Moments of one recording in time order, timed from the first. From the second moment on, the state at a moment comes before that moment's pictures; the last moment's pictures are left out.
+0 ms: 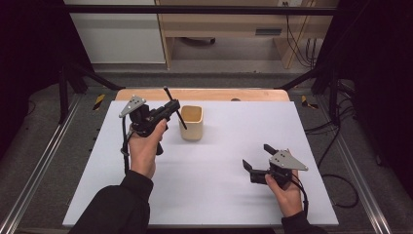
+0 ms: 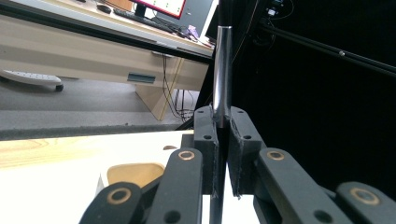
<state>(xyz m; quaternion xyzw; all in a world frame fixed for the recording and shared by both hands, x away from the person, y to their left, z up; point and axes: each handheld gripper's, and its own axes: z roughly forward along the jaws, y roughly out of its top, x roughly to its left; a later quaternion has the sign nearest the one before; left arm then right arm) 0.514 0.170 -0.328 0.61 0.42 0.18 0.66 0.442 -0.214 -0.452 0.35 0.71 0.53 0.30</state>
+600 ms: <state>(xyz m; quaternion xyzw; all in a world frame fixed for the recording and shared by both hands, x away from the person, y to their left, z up) 0.526 0.166 -0.321 0.61 0.41 0.20 0.65 0.441 -0.219 -0.453 0.36 0.71 0.53 0.30</state>
